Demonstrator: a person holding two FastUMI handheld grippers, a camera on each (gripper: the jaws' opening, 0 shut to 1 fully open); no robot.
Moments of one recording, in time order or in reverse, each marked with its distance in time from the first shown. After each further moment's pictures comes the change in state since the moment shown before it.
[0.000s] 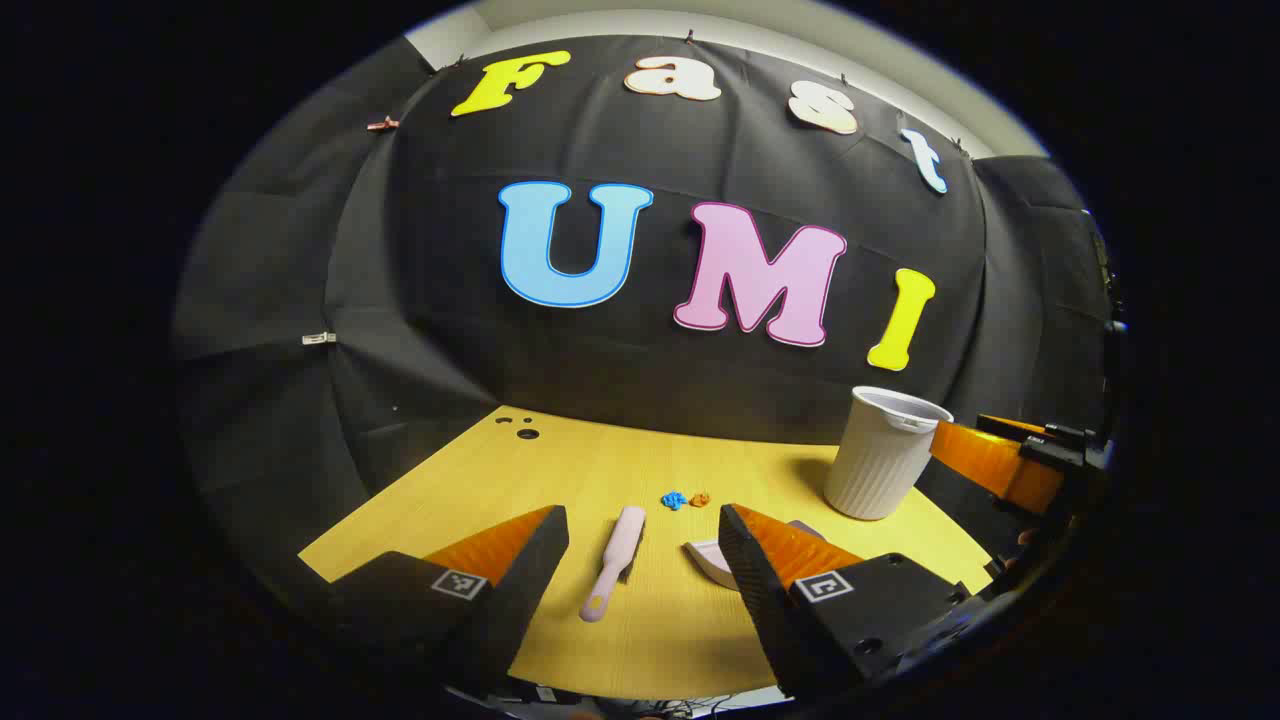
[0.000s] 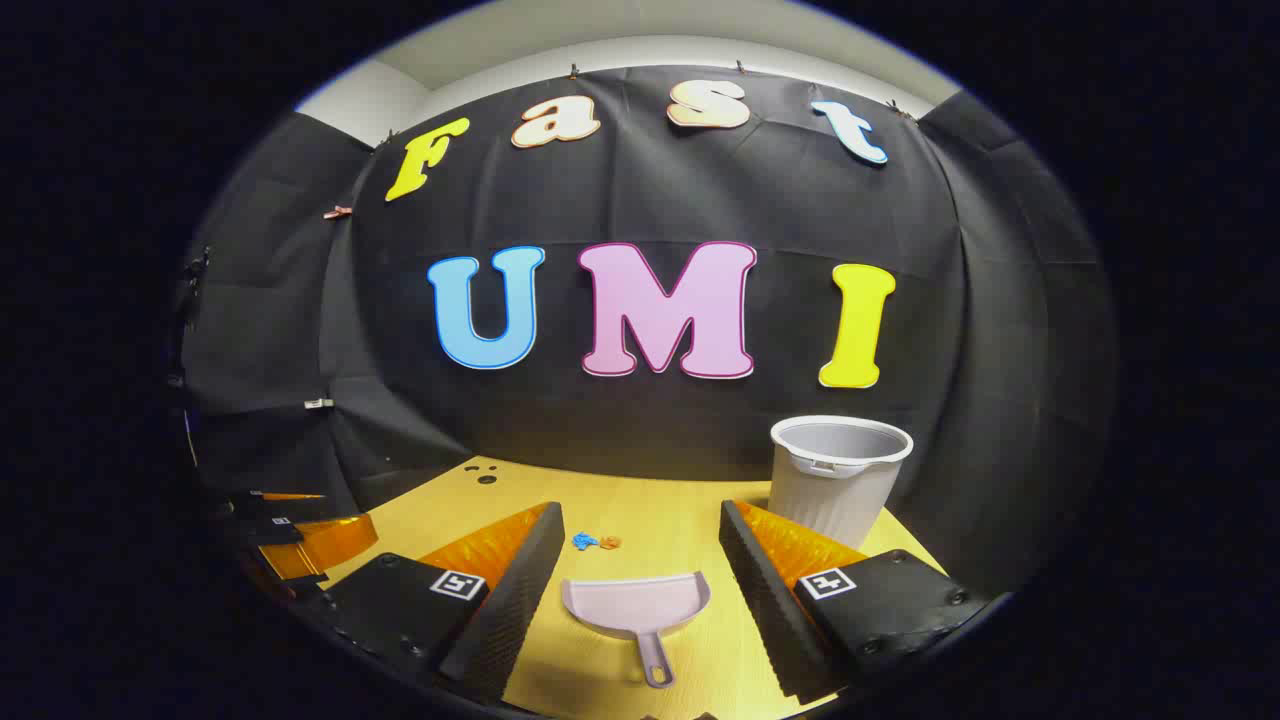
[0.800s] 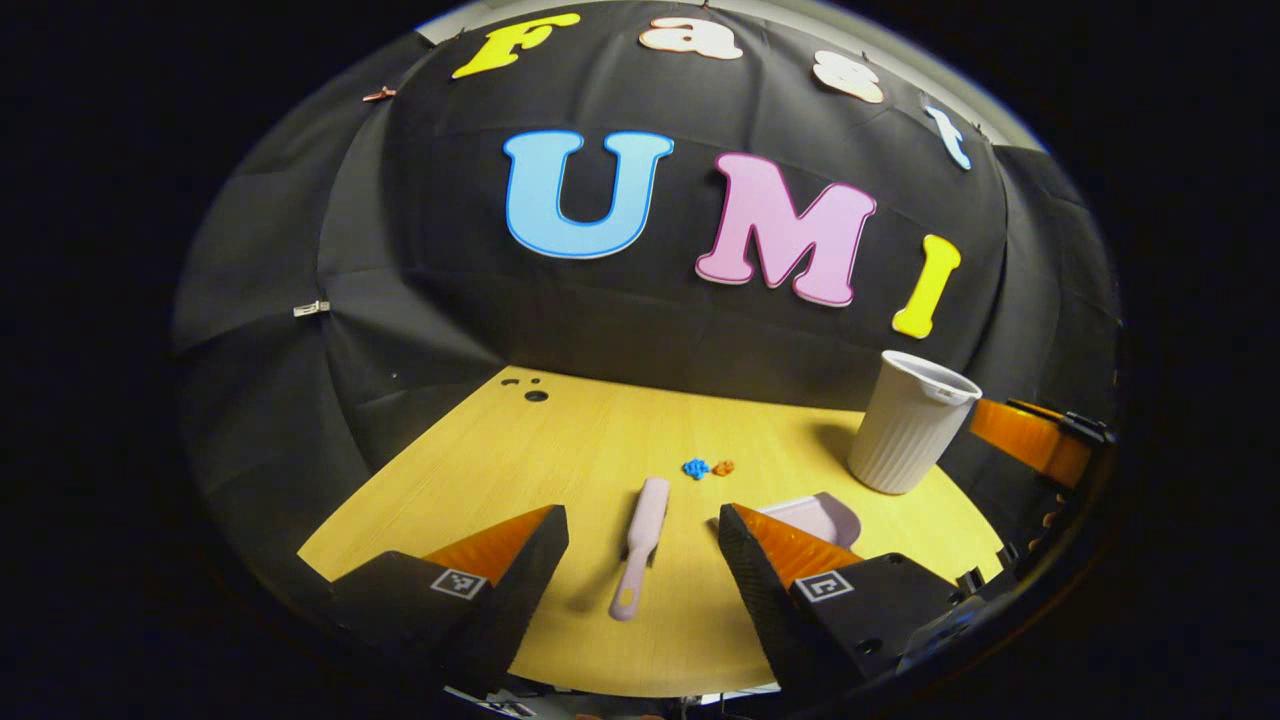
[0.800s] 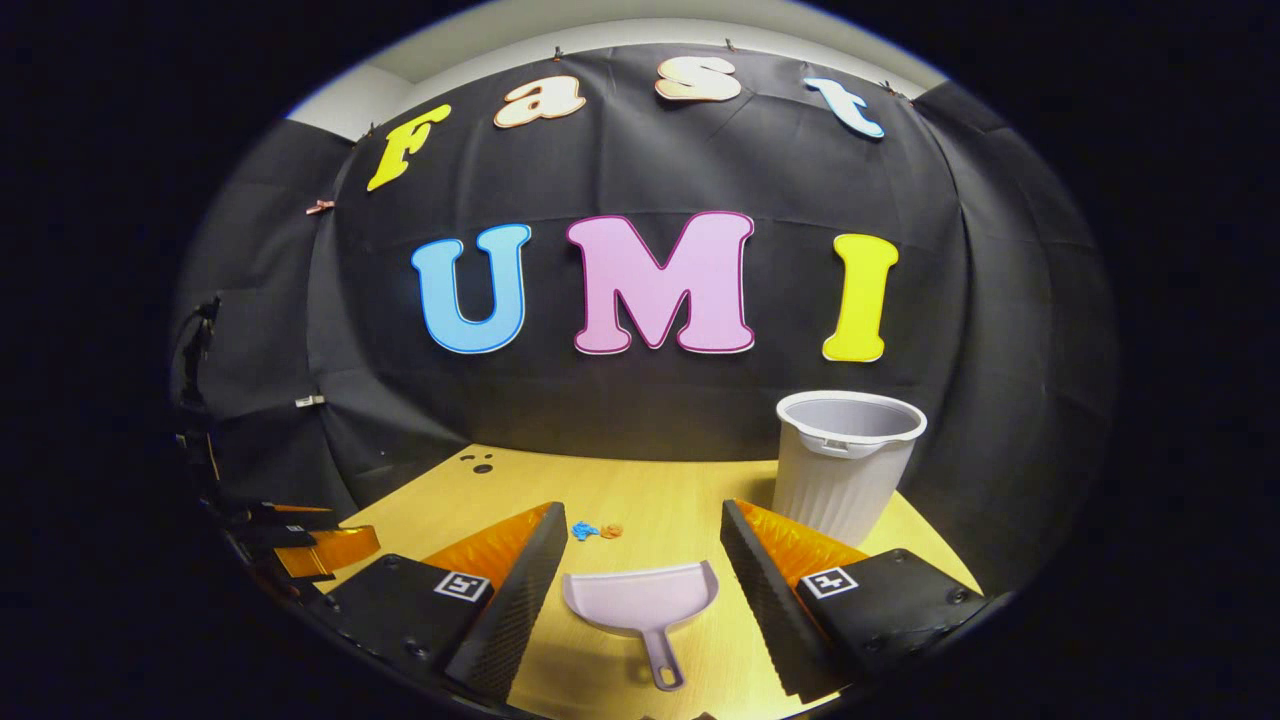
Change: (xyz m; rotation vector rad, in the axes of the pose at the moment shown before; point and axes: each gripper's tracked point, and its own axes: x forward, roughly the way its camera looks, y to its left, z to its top) left arm 0.042 0.039 -0.030 -0.008 0.156 0.013; right arm 0.029 0.008 -0.019 0.046 0.069 0.015
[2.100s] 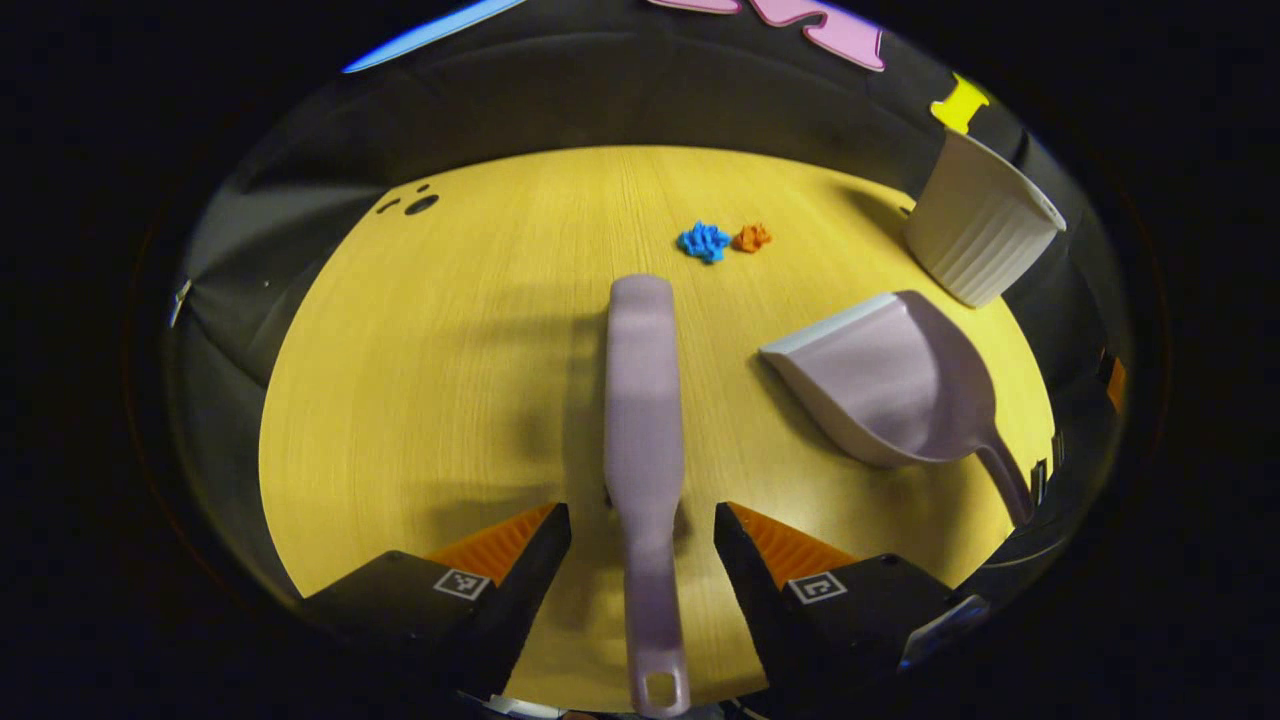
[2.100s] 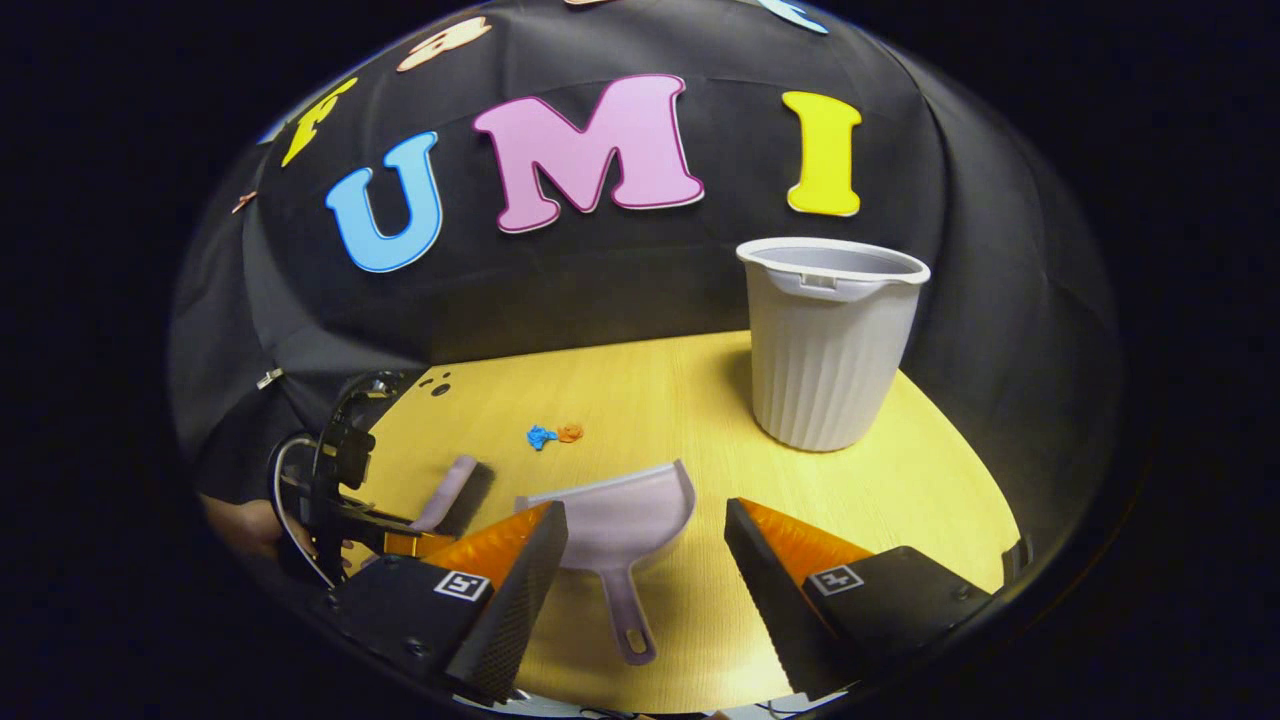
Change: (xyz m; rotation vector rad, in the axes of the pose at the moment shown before) left arm 0.169 0.005 -0.160 0.221 0.756 -0.073; right arm 0.039 -0.062 -0.119 0.134 0.366 -0.086
